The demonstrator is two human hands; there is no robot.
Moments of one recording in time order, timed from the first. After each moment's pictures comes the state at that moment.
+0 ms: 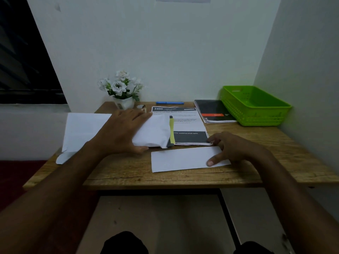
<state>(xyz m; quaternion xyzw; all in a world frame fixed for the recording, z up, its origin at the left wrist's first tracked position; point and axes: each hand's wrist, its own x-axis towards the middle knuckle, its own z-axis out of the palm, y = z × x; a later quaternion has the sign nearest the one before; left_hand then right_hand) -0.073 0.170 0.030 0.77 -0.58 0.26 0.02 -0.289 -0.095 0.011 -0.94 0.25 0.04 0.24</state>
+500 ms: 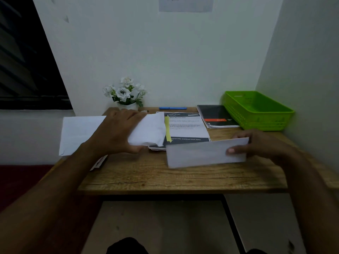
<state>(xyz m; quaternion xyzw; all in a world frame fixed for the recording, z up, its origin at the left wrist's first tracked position) -0.061 0.184 0.042 0.77 -0.57 0.29 0.03 -0.331 -0.123 0.030 -0.87 0.21 -0.09 0.44</state>
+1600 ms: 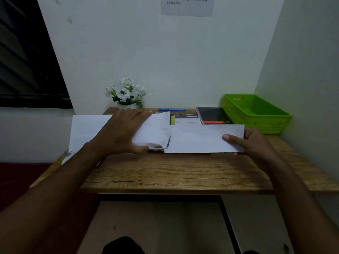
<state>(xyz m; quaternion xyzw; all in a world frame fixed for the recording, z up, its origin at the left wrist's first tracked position) -0.069 0.176 0.041 0.75 -0.59 0.29 0.06 -0.318 -0.106 0.014 -0.73 0.20 -0.30 0.58</state>
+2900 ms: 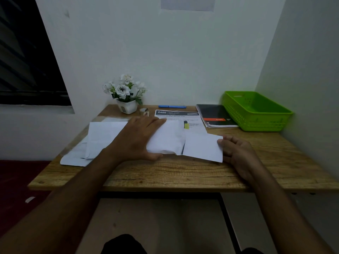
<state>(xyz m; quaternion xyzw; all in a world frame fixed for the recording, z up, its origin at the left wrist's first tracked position) -0.092 0.153 0.018 0.74 -0.61 0.26 0.09 -0.302 -0.074 -0.013 -0.60 0.28 -0.29 0.69</state>
